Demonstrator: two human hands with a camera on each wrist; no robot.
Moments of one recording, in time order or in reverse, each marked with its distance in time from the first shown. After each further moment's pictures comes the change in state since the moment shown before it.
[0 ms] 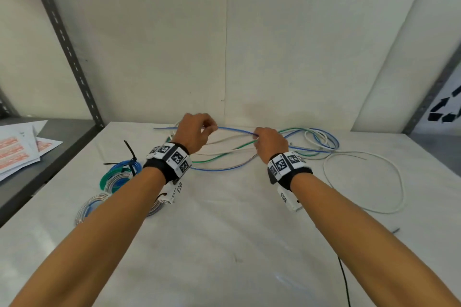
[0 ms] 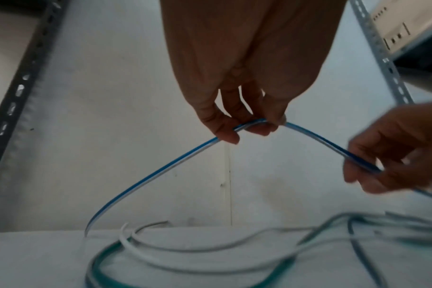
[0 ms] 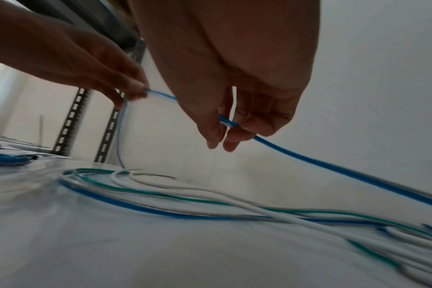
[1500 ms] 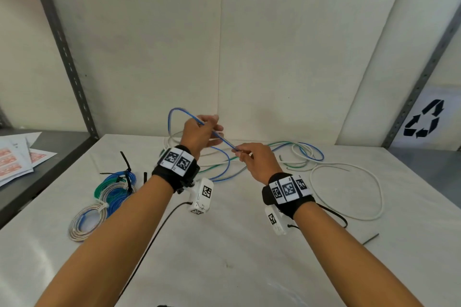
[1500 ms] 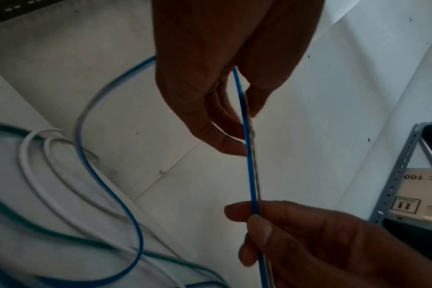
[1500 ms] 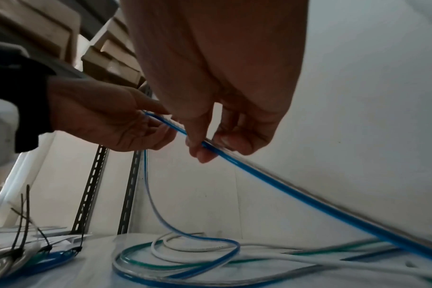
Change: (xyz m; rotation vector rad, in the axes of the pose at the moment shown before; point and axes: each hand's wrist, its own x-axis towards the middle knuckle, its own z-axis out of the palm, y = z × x) left_hand -0.004 0.085 -0.022 -1.042 0.108 -0.506; right_hand -0.054 -0.019 -0.033 0.477 0.075 -0.183
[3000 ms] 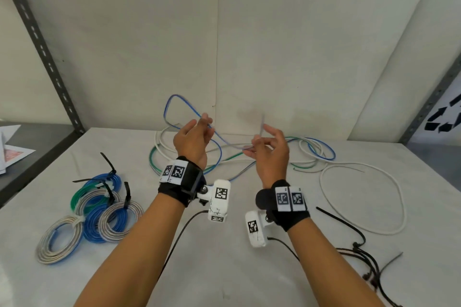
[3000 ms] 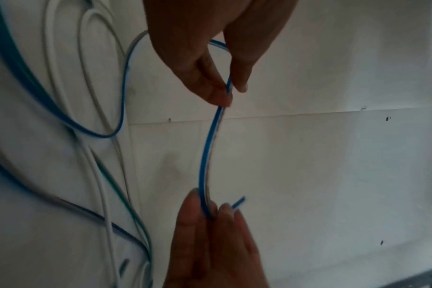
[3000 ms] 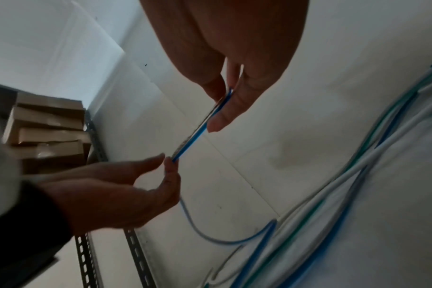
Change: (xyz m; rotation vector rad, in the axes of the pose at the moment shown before) left_hand 0.047 -0.060 0.012 -0.478 0.314 -0.062; right_hand 0.026 0.022 0.025 0.856 0.526 0.250
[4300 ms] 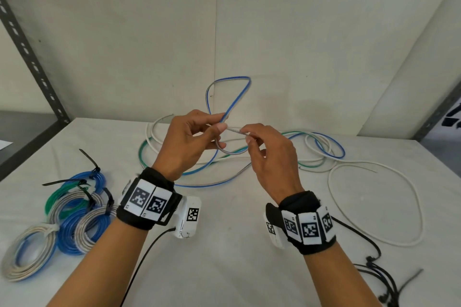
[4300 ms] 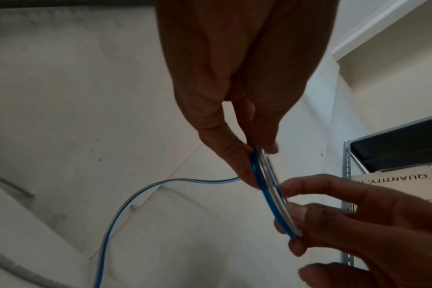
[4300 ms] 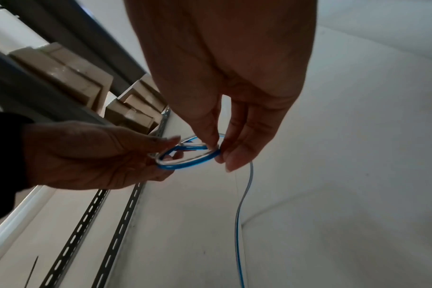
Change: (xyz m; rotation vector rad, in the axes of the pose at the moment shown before) left_hand -0.022 0.024 -0.013 0.588 -0.555 0.319; right_hand -0.001 -0.014 -0.013 -0.738 -0.331 -0.559
